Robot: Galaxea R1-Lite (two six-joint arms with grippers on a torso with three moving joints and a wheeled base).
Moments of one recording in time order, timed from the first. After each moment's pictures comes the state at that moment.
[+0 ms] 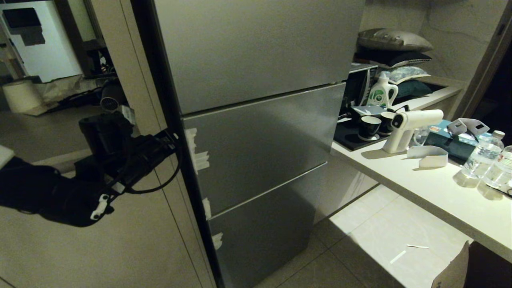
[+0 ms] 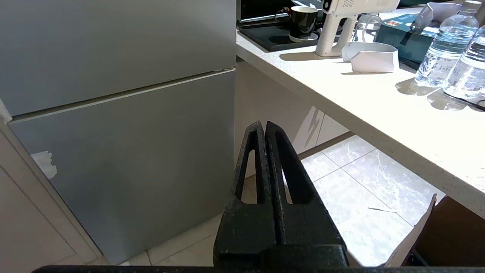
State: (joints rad) left arm -0.22 1.87 -0.90 -0.92 0.11 -0.47; right arm -0.01 0.00 0.00 -0.09 0.00 -0.01
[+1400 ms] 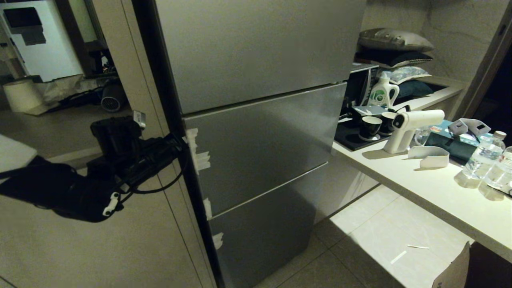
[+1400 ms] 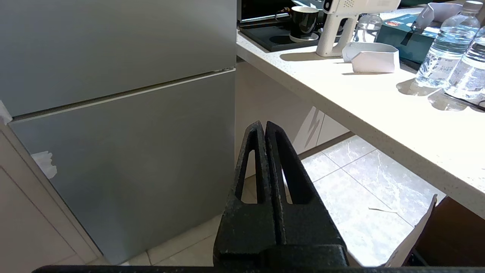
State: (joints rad) left arm -0.25 1.93 -0.93 -0.92 -0.06 -0.54; right arm -0.01 0.00 0.00 -0.09 0.00 -0.01
